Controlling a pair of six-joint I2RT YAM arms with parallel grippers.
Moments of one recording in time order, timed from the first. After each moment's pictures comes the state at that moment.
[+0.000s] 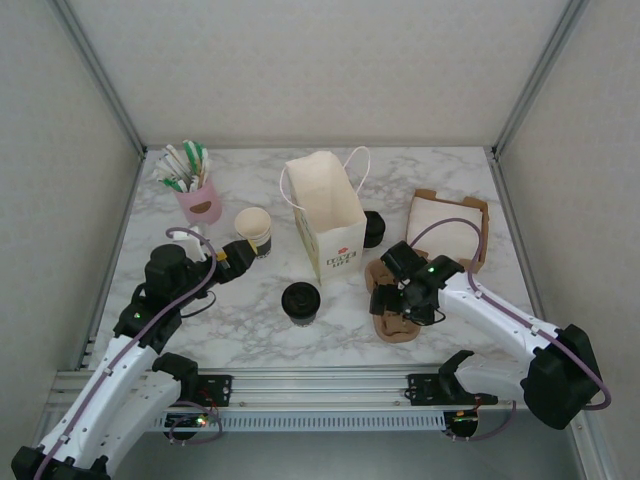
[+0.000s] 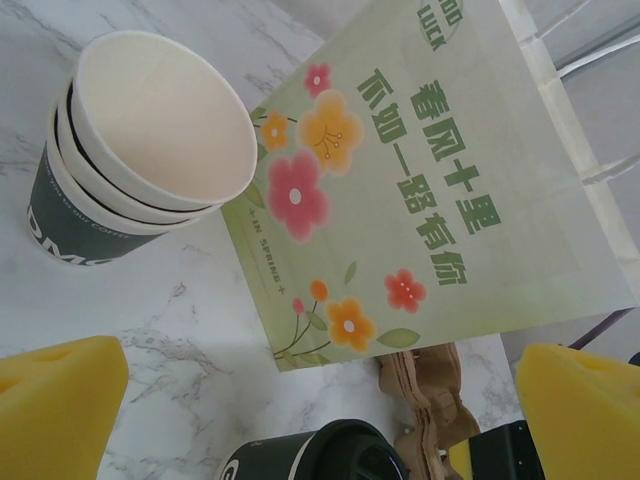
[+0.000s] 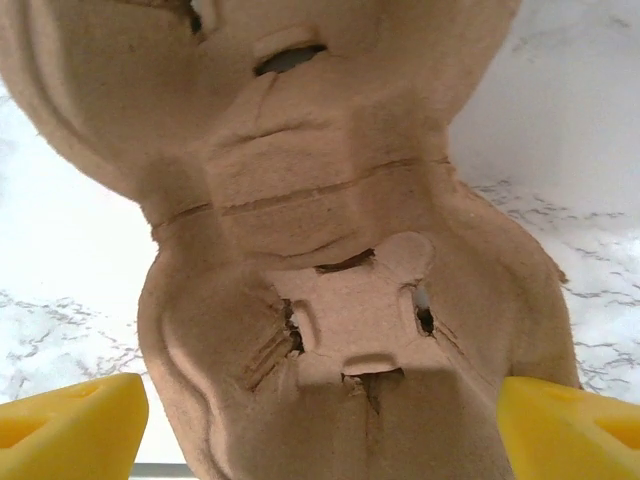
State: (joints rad) left arm -0.28 0.62 0.57 -0.31 0.28 -0.77; right arm 0.67 1.16 0.79 -1.02 -0.03 0.77
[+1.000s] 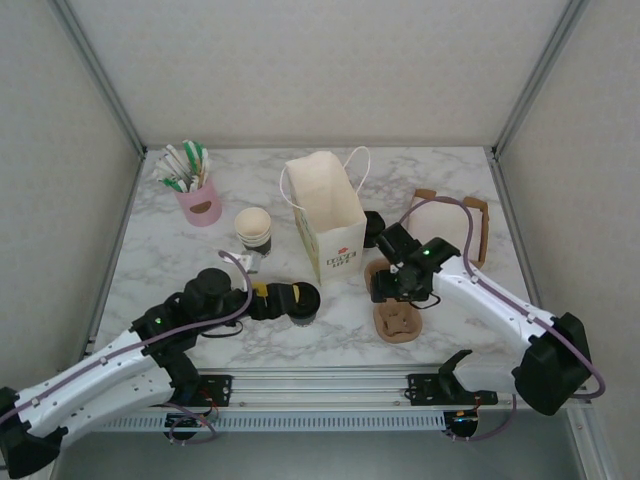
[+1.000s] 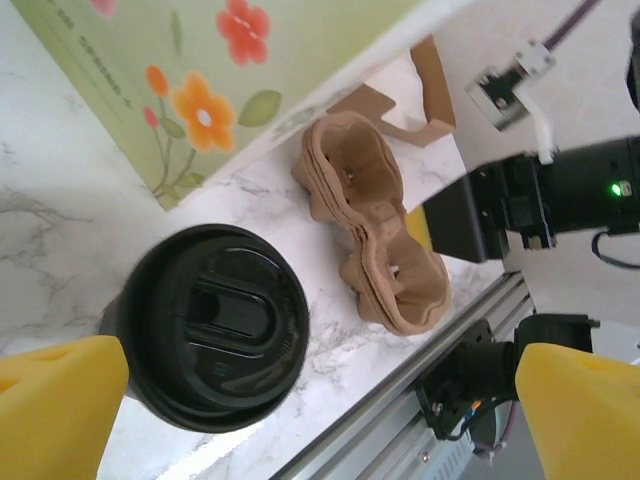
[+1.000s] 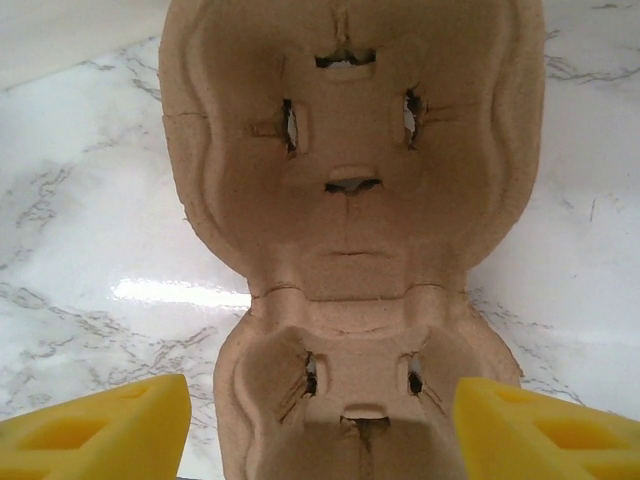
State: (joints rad) left arm -0.87 0.68 0.57 -0.35 0.06 -0.82; right arm 0.67 1.27 0.96 -1.06 0.04 0.53
